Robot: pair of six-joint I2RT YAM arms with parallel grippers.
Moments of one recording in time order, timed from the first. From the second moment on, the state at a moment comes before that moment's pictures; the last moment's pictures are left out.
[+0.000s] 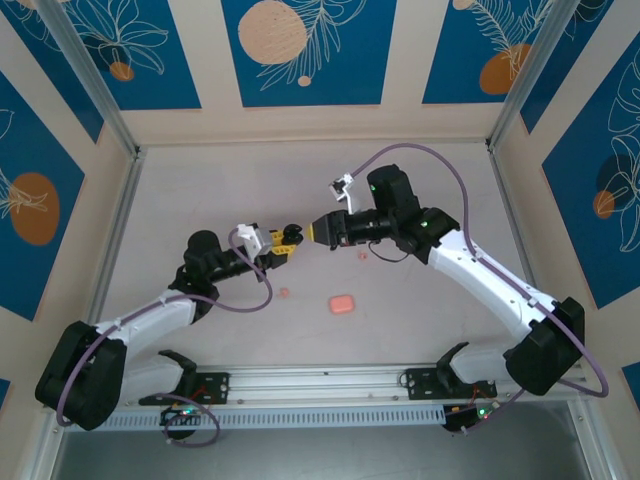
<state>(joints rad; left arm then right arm) -0.46 1.16 0.44 0.67 0.70 0.18 0.63 1.31 1.20 -0.48 -0.68 0.62</state>
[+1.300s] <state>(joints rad) -0.47 1.16 0.44 0.66 0.70 0.18 0.68 1.46 1.26 -0.48 -0.62 0.79</state>
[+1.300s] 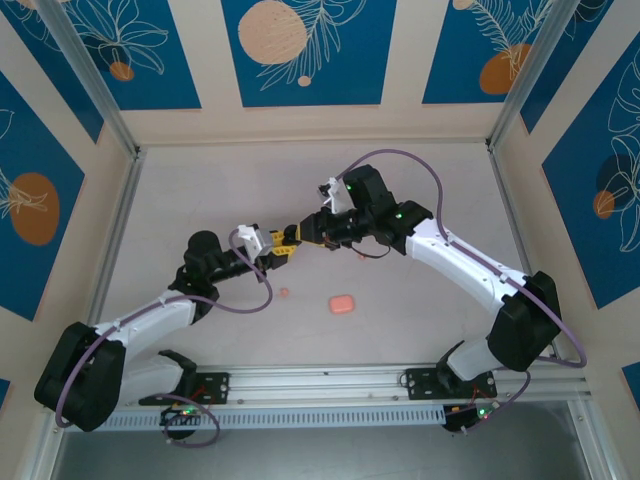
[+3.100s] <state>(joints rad) -0.47 1.16 0.44 0.64 0.71 0.18 0.69 1.51 1.31 -0.50 -0.64 0.46</state>
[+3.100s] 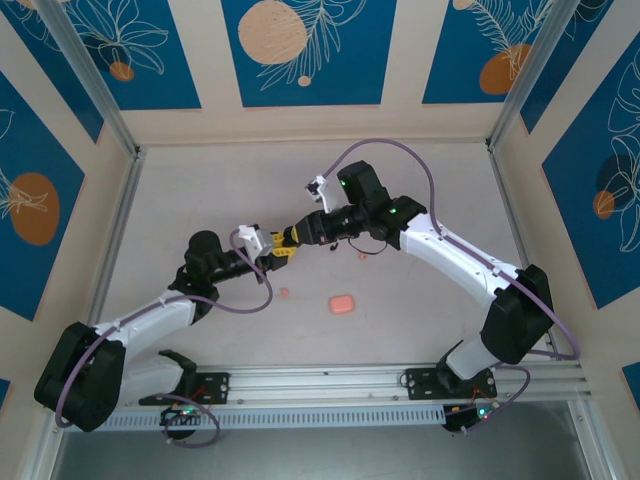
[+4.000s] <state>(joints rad) -0.47 1.16 0.44 0.65 0.73 0.13 0.69 1.51 1.31 -0.50 -0.66 0.31</state>
